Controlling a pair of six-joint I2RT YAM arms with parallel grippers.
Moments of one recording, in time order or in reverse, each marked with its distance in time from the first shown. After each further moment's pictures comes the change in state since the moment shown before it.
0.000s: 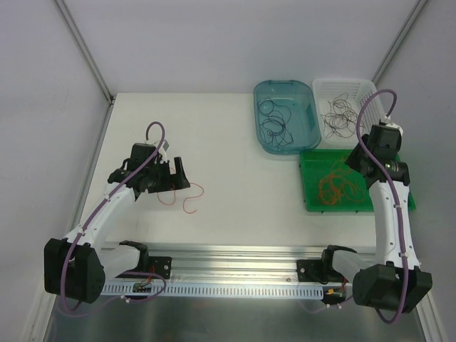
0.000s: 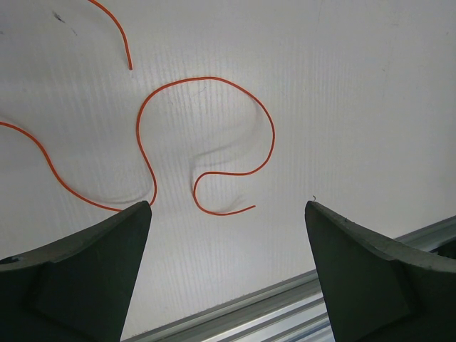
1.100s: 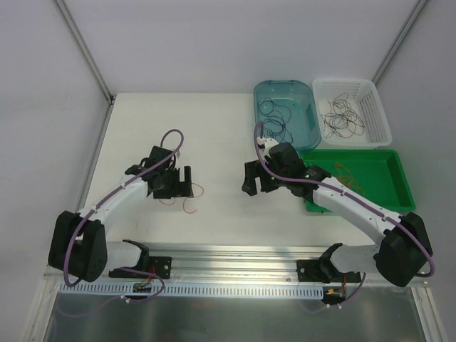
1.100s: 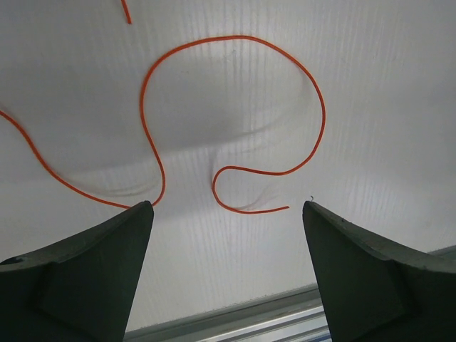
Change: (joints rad) left arm -0.101 0.142 -0.006 -0.013 -0.137 -0.015; right arm 0.827 0.214 -0.180 0.356 -0.272 0.024
